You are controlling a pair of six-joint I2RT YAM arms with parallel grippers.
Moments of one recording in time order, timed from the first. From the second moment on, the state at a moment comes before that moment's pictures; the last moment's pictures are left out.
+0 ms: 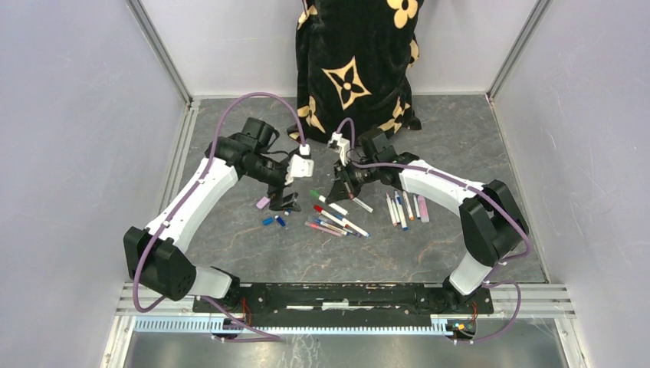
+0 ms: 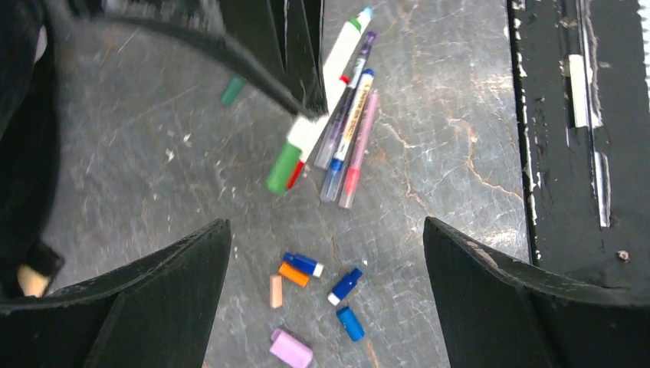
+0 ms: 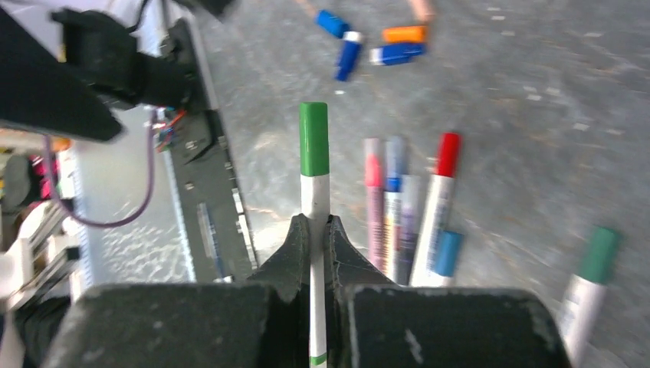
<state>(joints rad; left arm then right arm) -0.37 1.39 1.30 -1.07 0.79 1.13 0.60 1.68 1.13 -0.23 -0.78 0.09</state>
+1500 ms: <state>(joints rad) -0.53 1.43 1.23 -1.10 0.63 1.25 0.71 1.78 1.16 -0.05 -1.06 0.34</state>
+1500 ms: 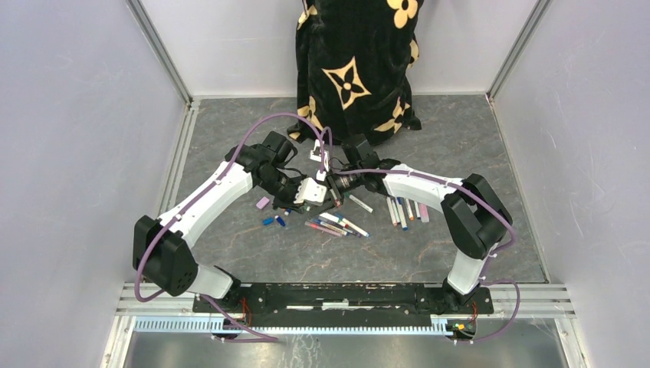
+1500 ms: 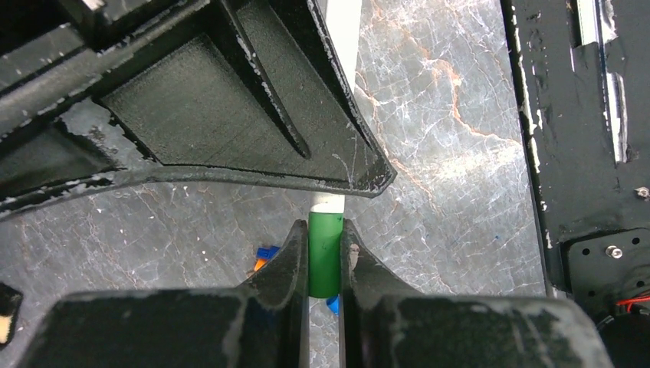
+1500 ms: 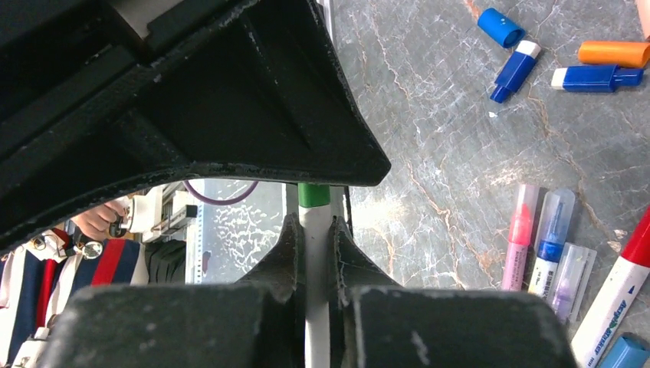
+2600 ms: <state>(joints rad) -0.28 1.58 0.98 -0.74 0.49 1.21 0.47 1.54 0.88 -0.32 -0.32 0.16</state>
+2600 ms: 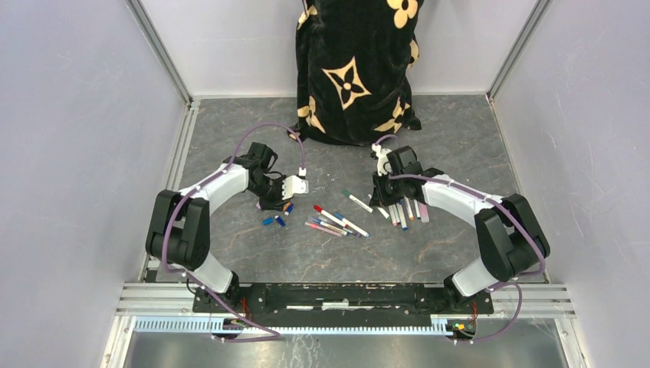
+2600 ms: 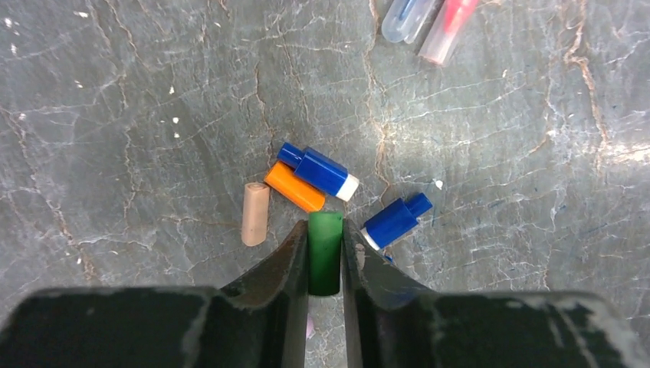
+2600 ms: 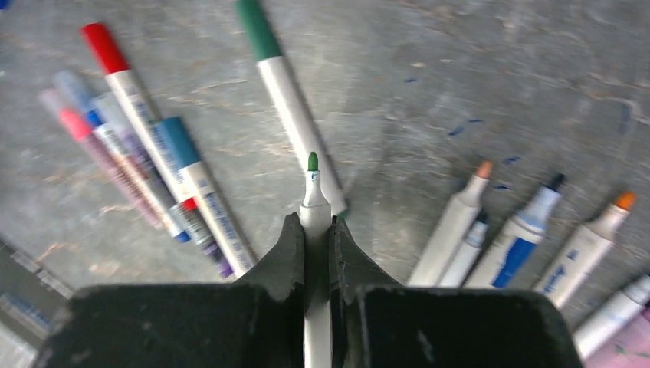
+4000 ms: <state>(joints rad) -0.28 1.51 1.25 -0.93 0.59 1.09 0.49 1.45 0.65 -0.14 0.15 0.22</state>
